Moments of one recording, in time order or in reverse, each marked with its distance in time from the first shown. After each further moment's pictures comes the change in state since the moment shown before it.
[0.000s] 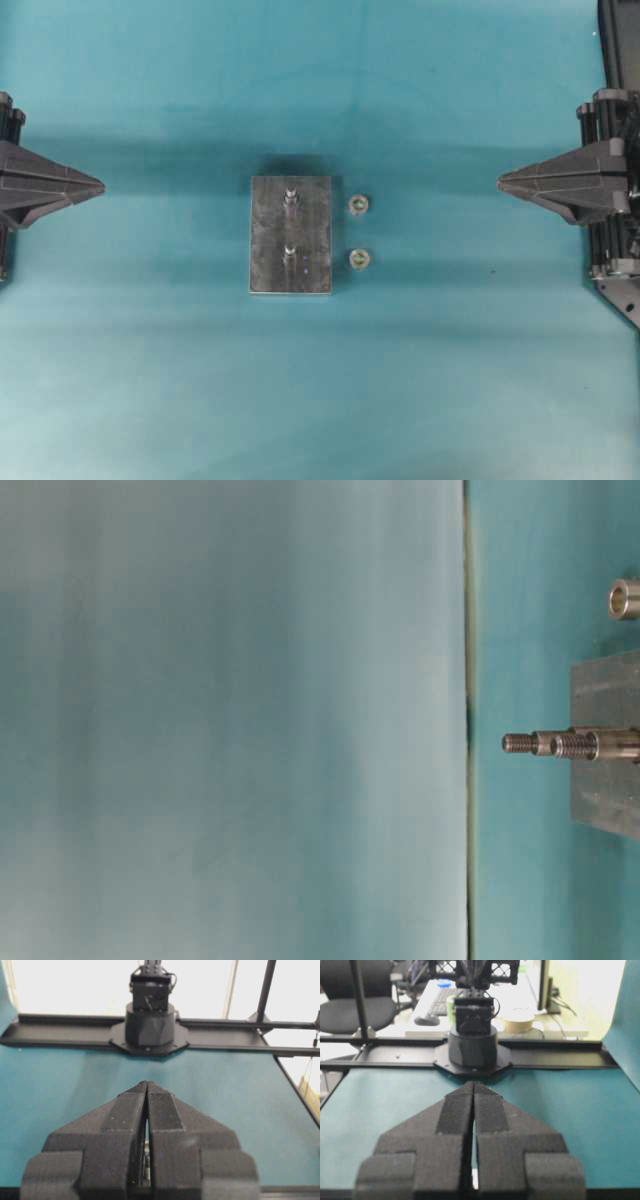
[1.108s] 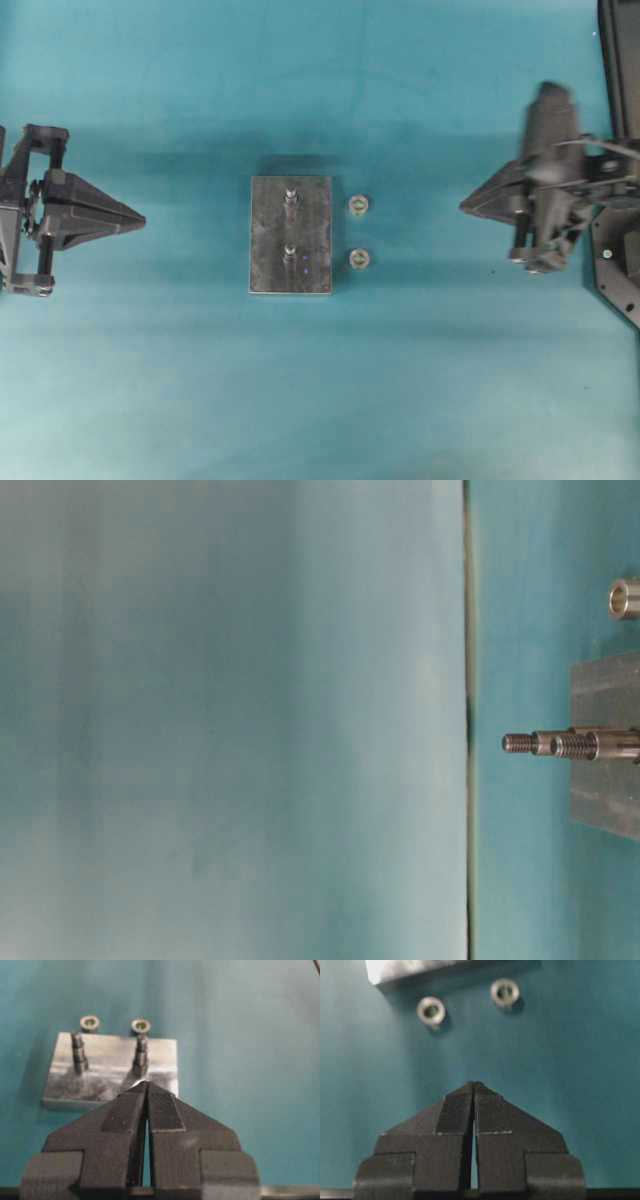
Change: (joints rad) left arm -0.020 0.202 -0.037 0.008 0.229 -0.077; right arm -0.114 0.385 -0.144 0.037 0.686 0.126
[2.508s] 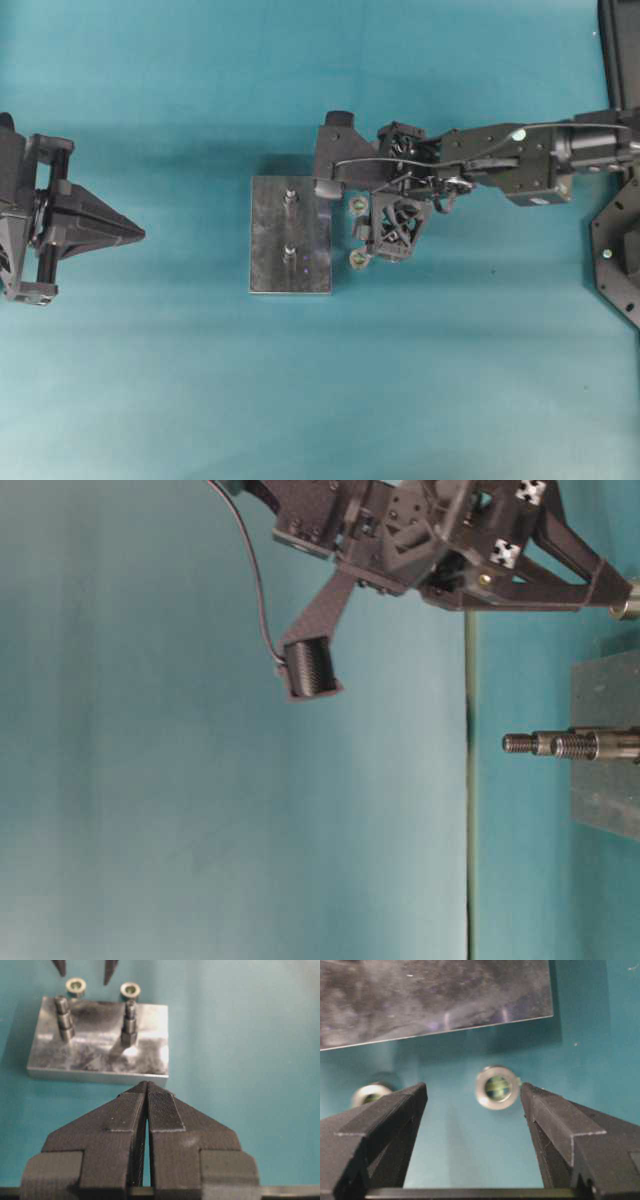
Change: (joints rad) left arm -0.023 0.017 -0.032 0.000 0.120 -0.031; right arm -0.034 0.701 -0.440 -0.031 0.057 -0.120
